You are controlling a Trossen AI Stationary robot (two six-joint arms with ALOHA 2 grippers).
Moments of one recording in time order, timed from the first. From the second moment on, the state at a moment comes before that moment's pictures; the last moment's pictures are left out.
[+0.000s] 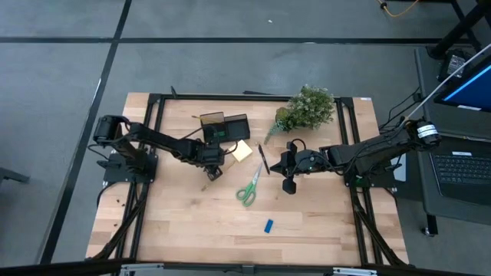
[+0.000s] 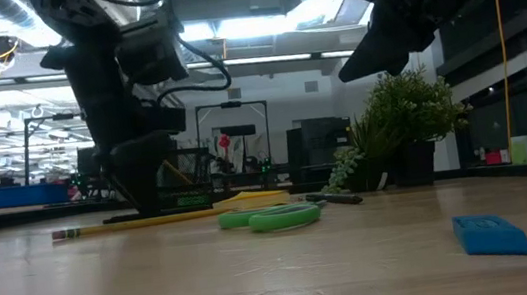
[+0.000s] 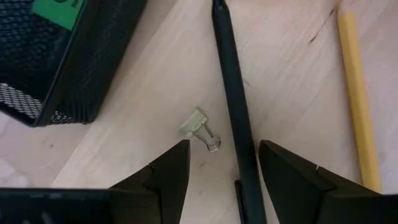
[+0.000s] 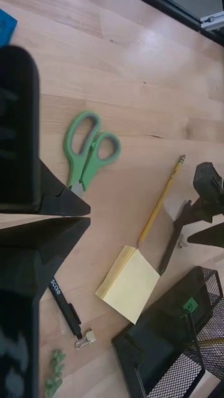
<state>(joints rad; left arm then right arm) 0.02 1.60 0.77 -0.46 -0.28 -0.59 0.17 1.29 0.67 0.03 0.20 0.23</state>
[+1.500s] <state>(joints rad) 0.03 1.65 0.79 -0.50 -0.14 -0.62 0.17 1.29 0.67 0.03 0.20 0.22</state>
